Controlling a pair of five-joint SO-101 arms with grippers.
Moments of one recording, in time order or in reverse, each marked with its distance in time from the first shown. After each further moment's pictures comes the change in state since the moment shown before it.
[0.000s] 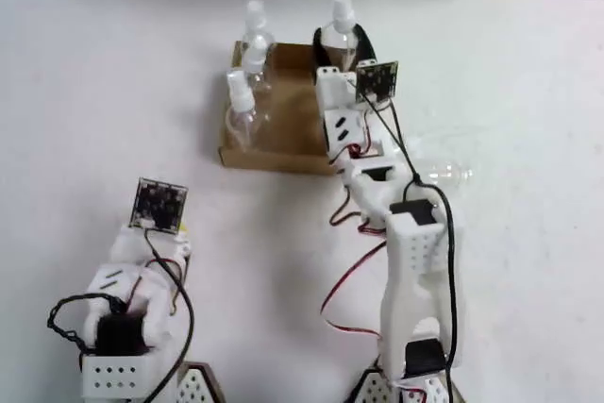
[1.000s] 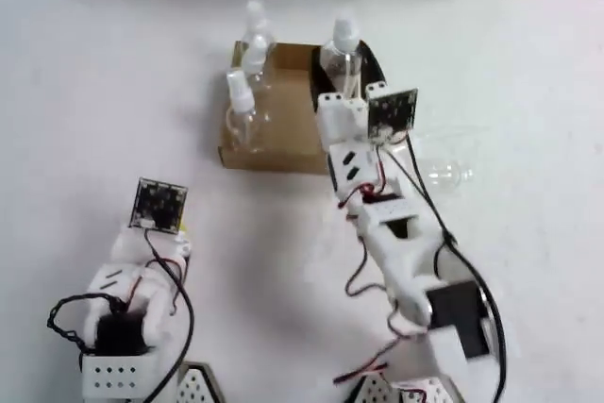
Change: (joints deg) left arm 0.0 0.0 0.0 0.0 0.0; right arm -2.7 -38.5 36.0 3.8 0.0
